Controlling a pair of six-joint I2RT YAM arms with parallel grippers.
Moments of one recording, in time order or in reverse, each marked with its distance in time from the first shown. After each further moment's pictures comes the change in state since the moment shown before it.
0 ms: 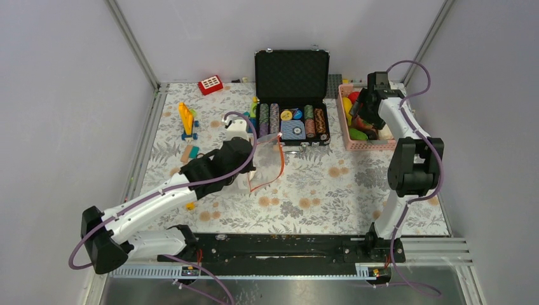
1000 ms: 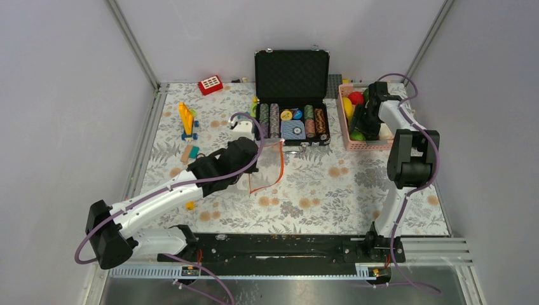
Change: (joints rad) left arm 0.000 0.060 0.000 0.000 0.010 0.008; right arm -0.058 0.116 -0.028 -0.039 -0.256 -0.223
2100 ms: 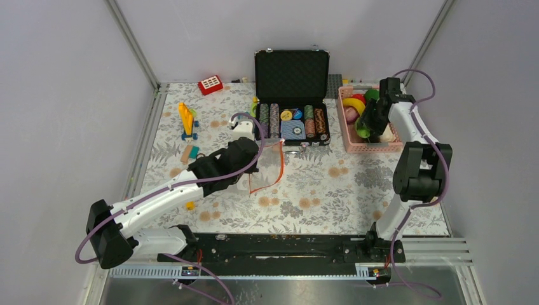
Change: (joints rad) left arm 0.000 0.008 0.000 0.000 0.005 0.000; right arm -0.031 -0.147 -0.053 -0.022 0.005 0.115
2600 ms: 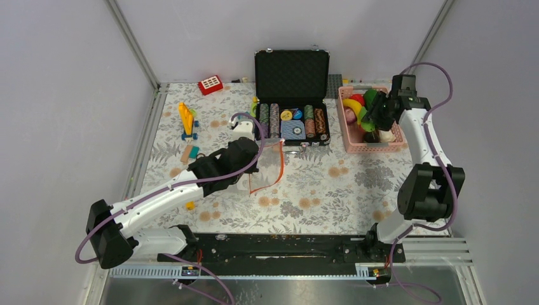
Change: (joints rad) left arm 0.000 0.000 0.000 0.000 0.001 -0.001; right arm -0.029 -0.198 -0.022 0.002 -0.062 0.005
